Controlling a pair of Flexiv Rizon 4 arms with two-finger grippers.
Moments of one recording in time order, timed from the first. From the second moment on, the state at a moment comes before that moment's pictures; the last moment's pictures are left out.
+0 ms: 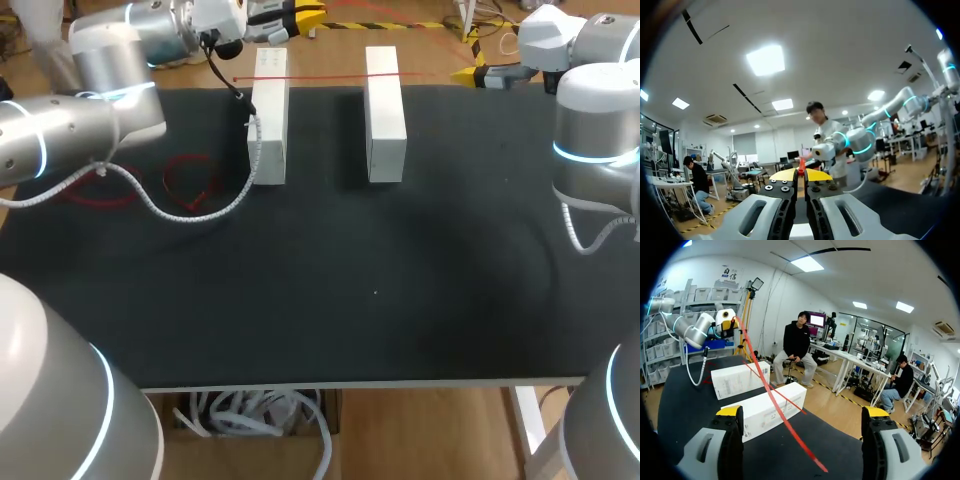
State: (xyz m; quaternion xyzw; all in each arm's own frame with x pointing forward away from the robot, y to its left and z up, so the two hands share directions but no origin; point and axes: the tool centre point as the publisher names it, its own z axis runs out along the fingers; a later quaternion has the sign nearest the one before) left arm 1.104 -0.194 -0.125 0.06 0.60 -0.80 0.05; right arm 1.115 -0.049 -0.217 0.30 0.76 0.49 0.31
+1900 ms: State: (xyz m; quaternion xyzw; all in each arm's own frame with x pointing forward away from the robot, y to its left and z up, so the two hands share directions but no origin) left arm 1.103 -0.194 -0.124 0.06 0.60 -0.80 0.05; right arm 1.066 -0.024 -0.237 0.73 0.48 0.48 -0.05
